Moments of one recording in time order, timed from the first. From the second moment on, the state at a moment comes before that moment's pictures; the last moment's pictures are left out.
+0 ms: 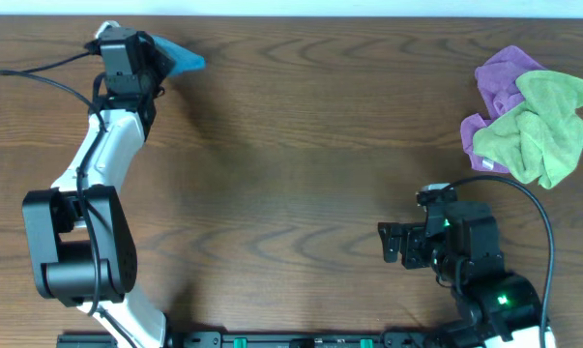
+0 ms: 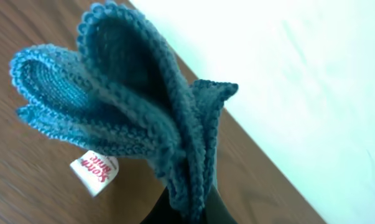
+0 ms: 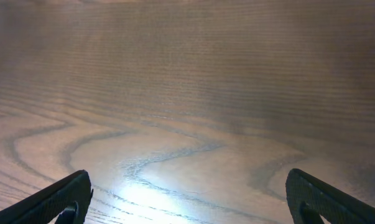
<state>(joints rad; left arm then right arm) 0.06 1.87 1.31 0.02 -0.01 -0.81 0.24 0.70 0.56 -0.75 -0.10 0.23</state>
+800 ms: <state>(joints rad) 0.08 2.09 1.34 0.13 -0.20 -0.82 0.24 0.70 0.56 -0.75 -0.10 0.23</state>
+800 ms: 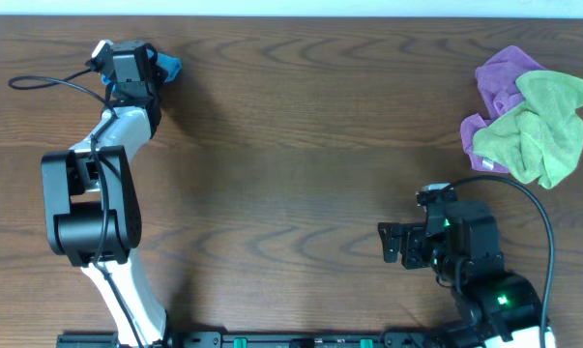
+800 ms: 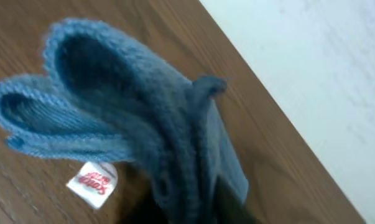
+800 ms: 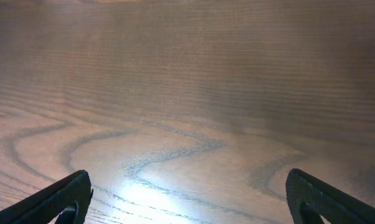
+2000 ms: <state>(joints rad) 0.08 1.58 1.34 -0.51 -0.04 -0.54 0.24 0.70 0.56 -0.75 -0.10 0.23</state>
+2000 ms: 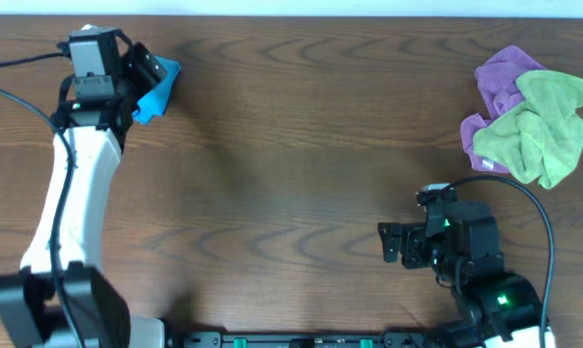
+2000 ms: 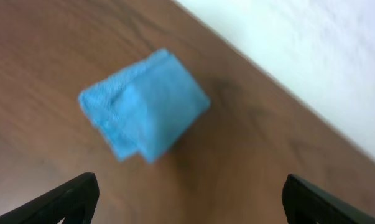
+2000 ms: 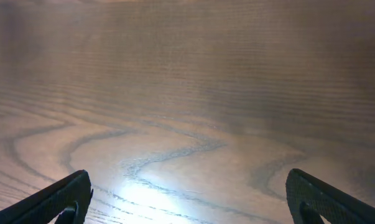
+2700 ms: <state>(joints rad) 0.08 0.97 1.34 -1.08 -0.07 -0.42 0.24 0.70 0.56 -0.75 -0.10 0.23</state>
